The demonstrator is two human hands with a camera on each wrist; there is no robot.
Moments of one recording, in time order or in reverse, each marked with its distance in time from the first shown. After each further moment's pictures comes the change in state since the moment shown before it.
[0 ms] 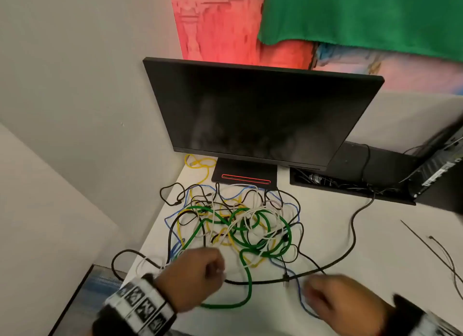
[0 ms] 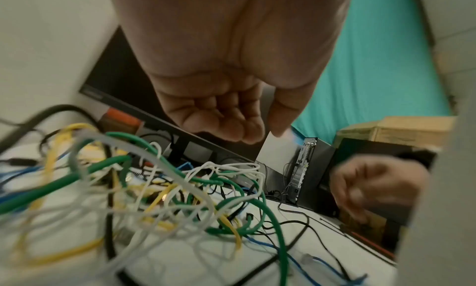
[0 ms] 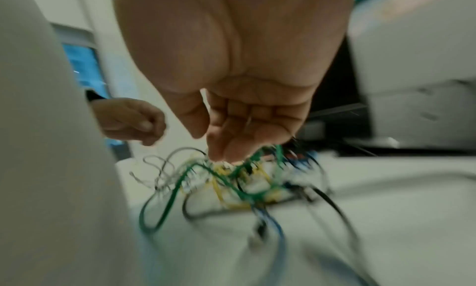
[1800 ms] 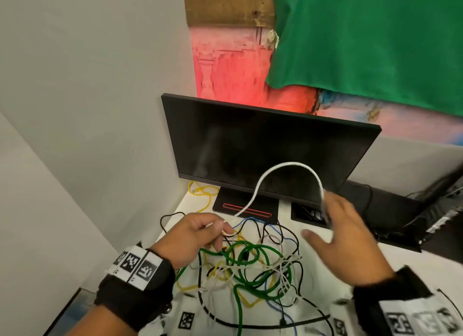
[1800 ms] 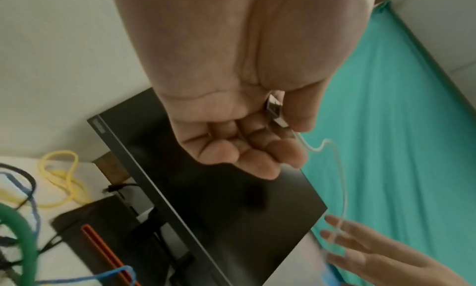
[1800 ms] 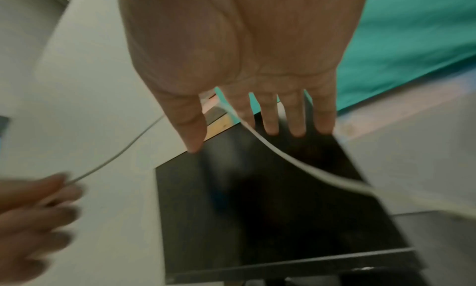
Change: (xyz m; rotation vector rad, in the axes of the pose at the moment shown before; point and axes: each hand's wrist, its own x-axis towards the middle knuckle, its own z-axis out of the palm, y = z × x) left_hand 0.060 0.025 -0.075 -0.645 0.261 0.090; right_hand 0.059 -0.030 -0.115 0.013 0.659 0.268
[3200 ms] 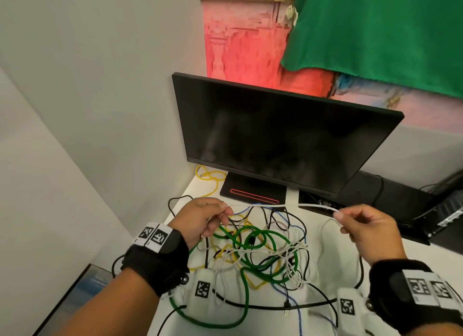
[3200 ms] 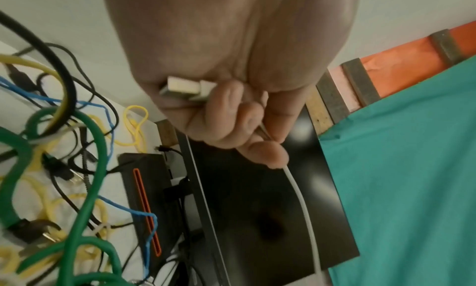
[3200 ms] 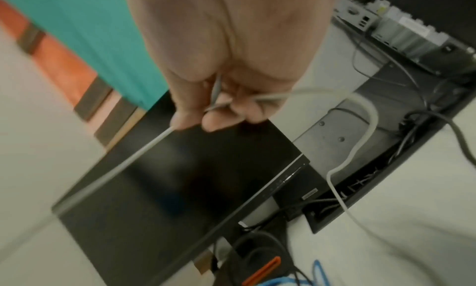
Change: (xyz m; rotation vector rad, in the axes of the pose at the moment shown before) left_hand 0.013 -0.024 0.001 -0.384 0.176 -0.249; right_hand 0.022 0.075 0.046 0.761 0.175 0.168
